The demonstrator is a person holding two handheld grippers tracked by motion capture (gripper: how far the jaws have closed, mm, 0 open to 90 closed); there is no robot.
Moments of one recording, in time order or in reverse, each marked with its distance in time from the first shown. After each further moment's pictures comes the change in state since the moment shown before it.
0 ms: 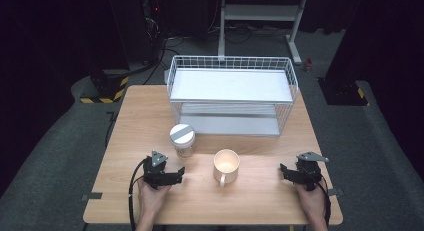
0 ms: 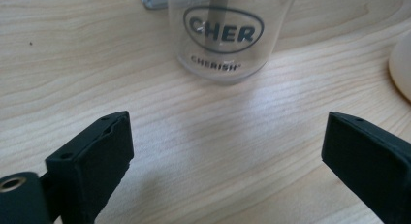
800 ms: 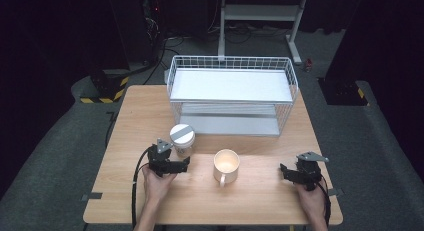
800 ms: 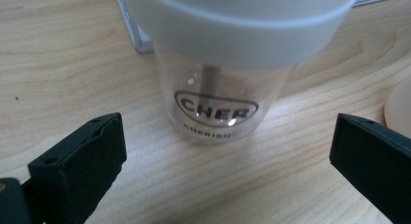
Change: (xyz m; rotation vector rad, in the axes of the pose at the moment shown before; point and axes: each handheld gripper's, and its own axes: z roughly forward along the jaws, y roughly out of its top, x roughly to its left) left arm 0.000 0.035 0.016 -0.011 -0.012 0.010; right arm 0.000 0.000 0.000 0.001 0.001 0.001
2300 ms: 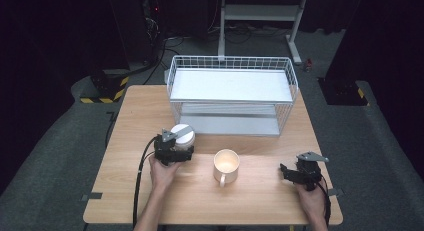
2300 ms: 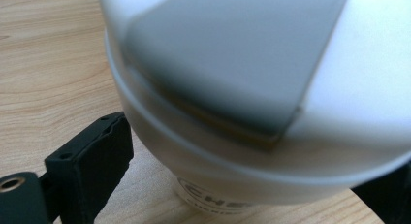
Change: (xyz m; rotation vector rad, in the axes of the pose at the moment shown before) left arm 0.006 0.020 0.028 -0.020 -0.005 -0.013; right arm 0.000 0.000 0.000 0.001 0.000 0.001
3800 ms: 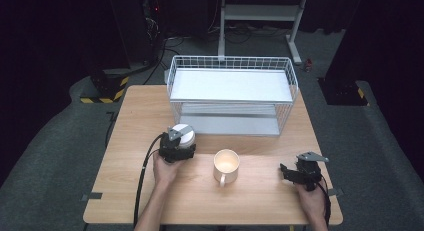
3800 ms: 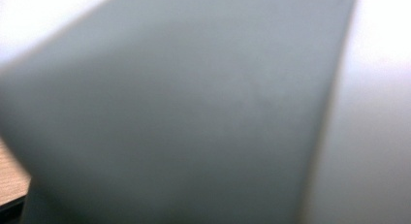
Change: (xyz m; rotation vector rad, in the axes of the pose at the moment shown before) left arm -0.006 0.005 0.014 0.022 0.020 0.075; right arm 0.000 0.000 0.000 0.002 0.000 0.003
